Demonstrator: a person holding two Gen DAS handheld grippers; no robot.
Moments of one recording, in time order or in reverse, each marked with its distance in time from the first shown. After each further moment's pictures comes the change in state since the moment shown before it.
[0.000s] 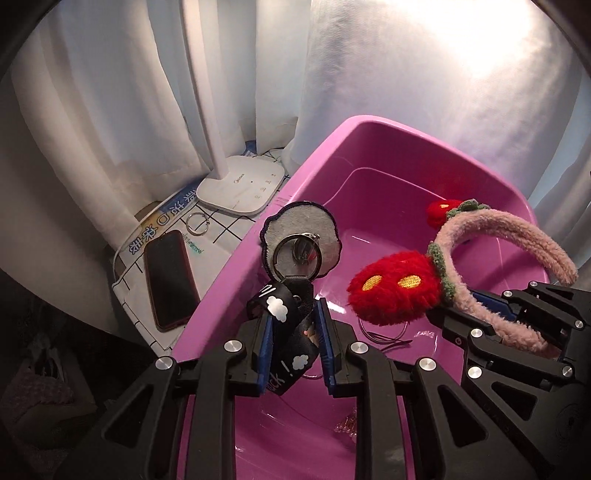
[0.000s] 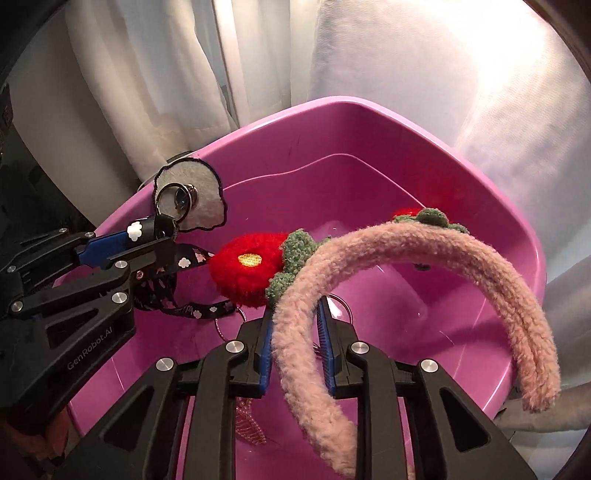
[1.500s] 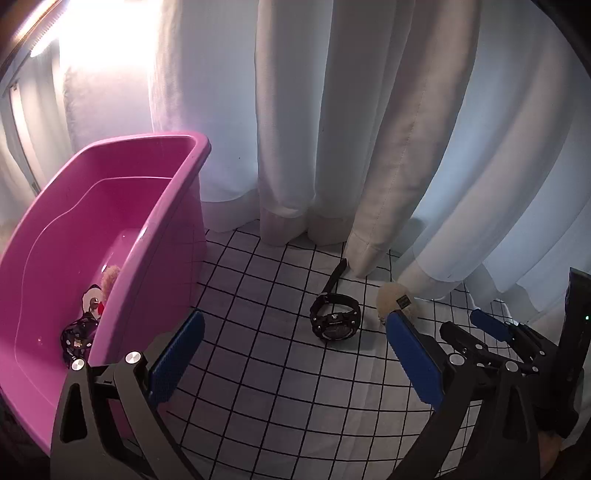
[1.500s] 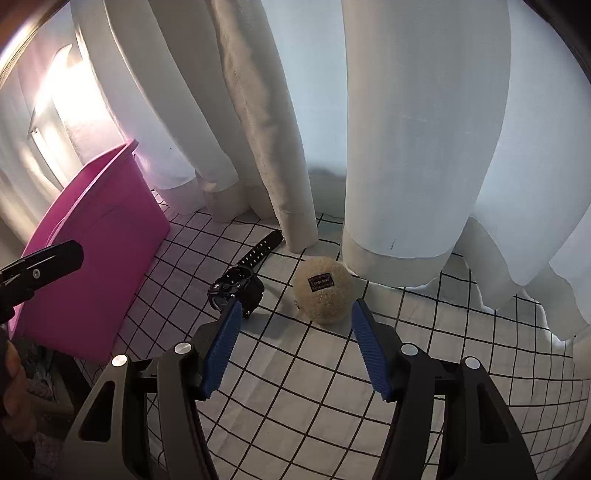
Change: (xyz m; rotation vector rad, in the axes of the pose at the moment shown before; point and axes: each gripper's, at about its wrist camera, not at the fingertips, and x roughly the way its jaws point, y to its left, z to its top) left arm -0.064 -0.263 -0.105 0.274 -0.080 -0.336; right arm -0.118 -0.225 -0.319 0.599 -0.208 -0.231
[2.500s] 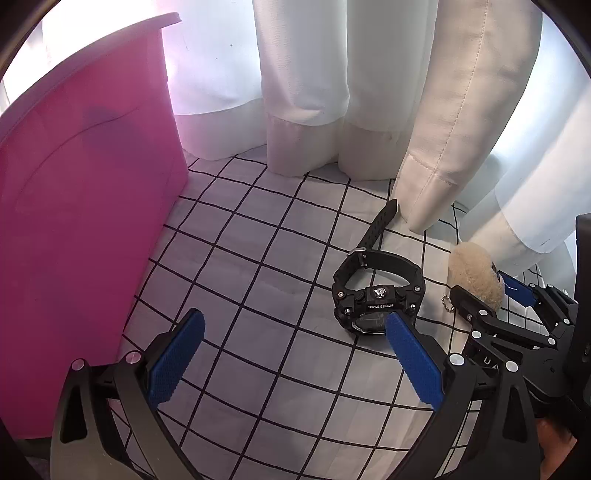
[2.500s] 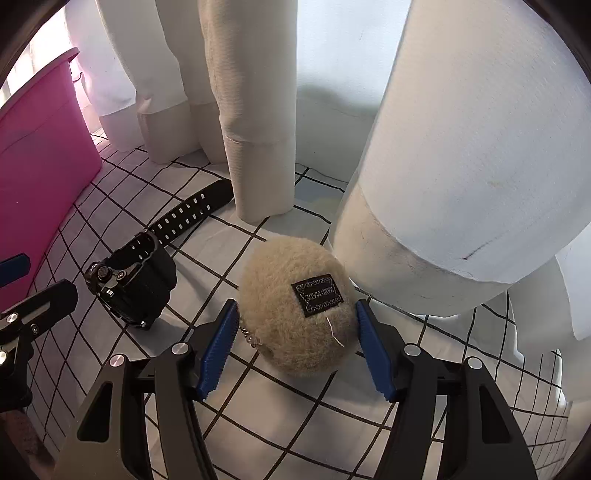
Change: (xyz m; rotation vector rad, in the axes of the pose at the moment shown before) left arm 0.124 -0.008 -0.036 -0.051 0.129 0.132; right arm 0.127 -0.012 0.000 -0.154 0.125 -0.134
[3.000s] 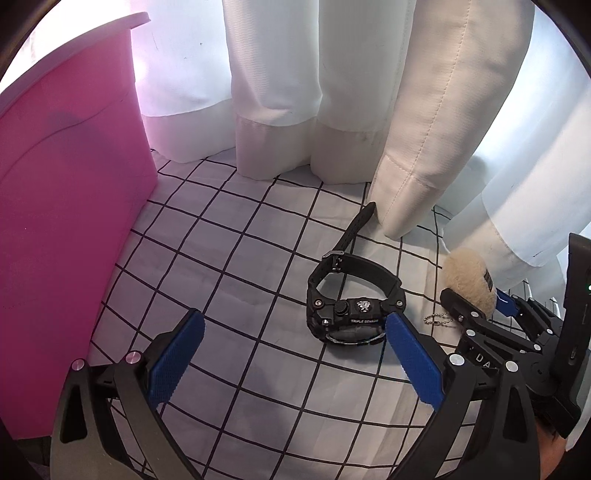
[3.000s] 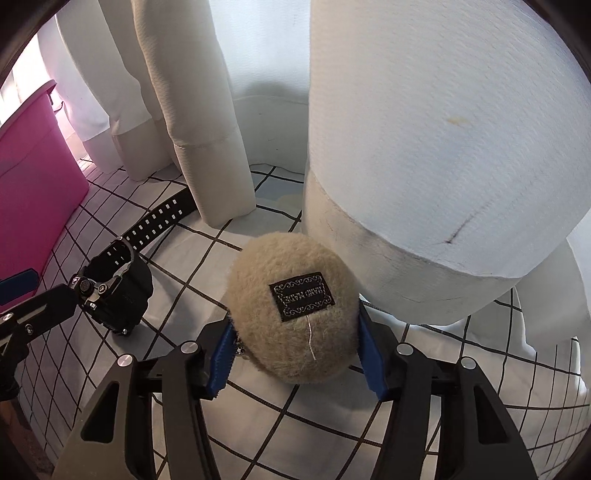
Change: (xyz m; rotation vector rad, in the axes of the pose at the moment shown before) left arm 0.009 -0.021 0.005 -0.010 -0.018 -0.084; right arm 0.007 -0.033 -0.013 0.085 -0.042 0.046
